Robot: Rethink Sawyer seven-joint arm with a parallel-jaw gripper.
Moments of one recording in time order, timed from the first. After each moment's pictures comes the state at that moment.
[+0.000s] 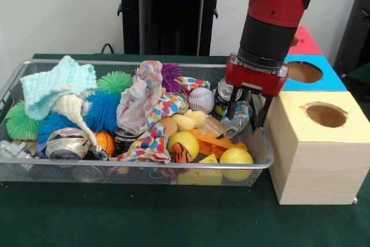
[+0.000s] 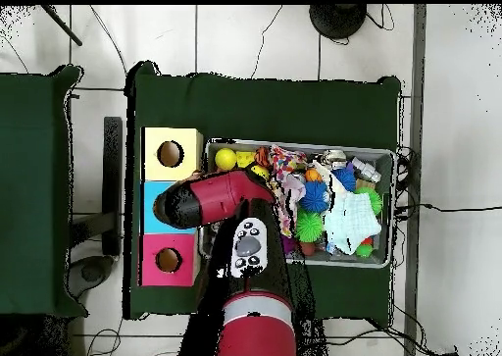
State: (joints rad) arm 0.00 -0.50 -0.04 1.50 -0.31 0.43 2.32
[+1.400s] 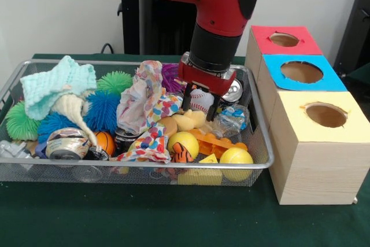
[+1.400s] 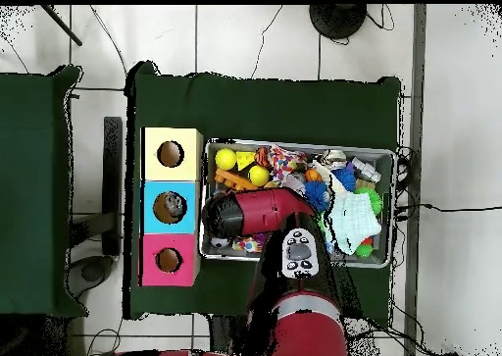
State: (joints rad) arm -0.12 -0.47 -0.05 1.59 -0.31 0.43 2.32
